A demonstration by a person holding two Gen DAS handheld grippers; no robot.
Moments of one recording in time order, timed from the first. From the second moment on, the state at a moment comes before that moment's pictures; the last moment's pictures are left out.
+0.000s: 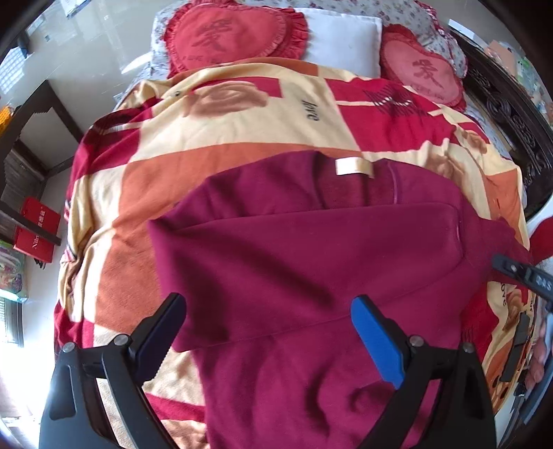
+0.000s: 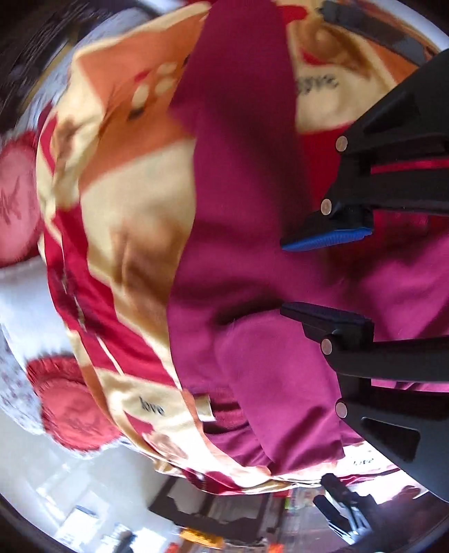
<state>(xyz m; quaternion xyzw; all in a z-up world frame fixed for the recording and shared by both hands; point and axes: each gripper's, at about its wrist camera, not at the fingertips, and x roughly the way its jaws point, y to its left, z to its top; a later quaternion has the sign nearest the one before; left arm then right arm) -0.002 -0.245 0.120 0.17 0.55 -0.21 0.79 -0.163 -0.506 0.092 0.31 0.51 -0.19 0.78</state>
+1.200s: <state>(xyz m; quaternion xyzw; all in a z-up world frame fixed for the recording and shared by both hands) -0.031 -0.303 0.101 0.21 0.55 -0.22 0.77 -0.398 -0.721 0.038 0.53 0.32 -0.44 0.65</state>
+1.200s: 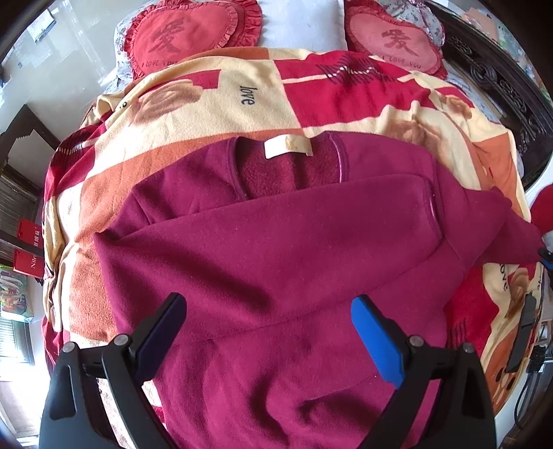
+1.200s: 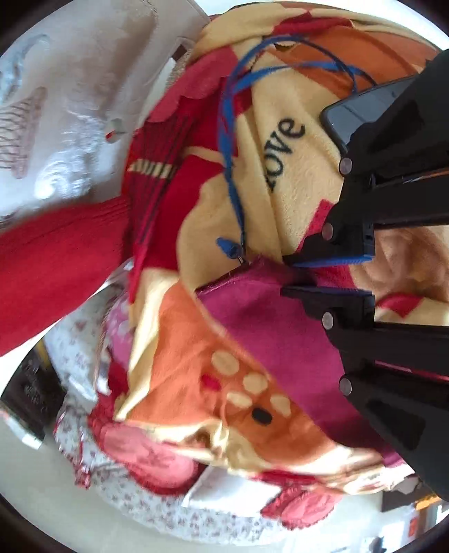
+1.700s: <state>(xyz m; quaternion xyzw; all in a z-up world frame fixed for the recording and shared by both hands) 0.005 -0.233 0.135 0.15 0.54 -0.18 0.81 -0.360 -0.652 0.203 0.42 0.29 -0.35 0.78</state>
